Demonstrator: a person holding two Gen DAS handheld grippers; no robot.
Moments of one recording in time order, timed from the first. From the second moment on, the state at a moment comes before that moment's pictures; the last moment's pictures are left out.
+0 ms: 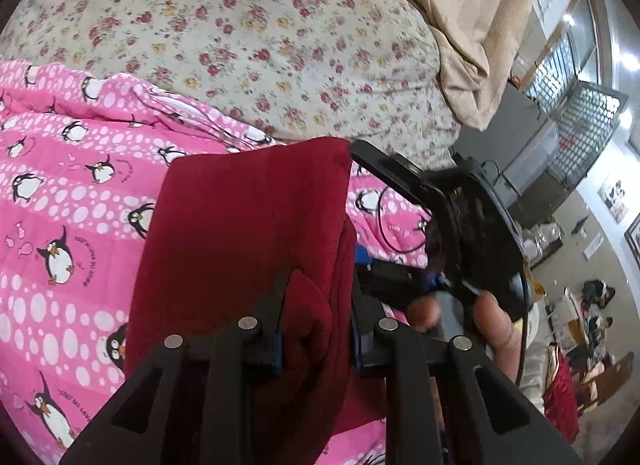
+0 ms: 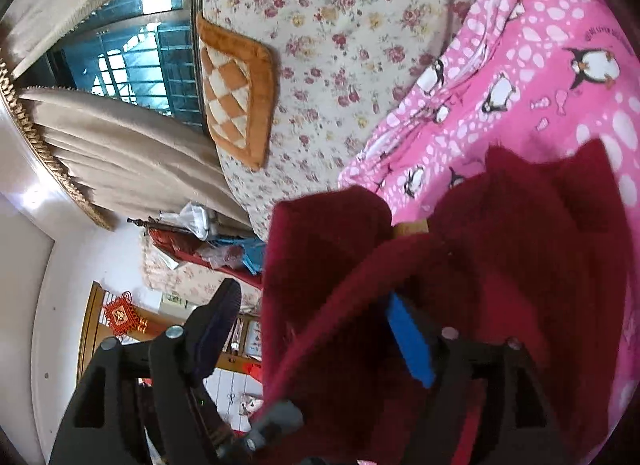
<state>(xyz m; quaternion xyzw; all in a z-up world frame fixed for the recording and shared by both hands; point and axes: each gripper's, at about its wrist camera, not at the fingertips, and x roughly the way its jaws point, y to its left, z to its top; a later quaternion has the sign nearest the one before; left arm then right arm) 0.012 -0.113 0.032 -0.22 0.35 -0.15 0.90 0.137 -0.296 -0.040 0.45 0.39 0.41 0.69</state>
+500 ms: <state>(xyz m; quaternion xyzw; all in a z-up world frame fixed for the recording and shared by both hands) 0.050 -0.183 0.007 -0.19 0.41 -0.15 0.88 0.168 -0.331 -0.020 0.27 0.38 0.37 0.81</state>
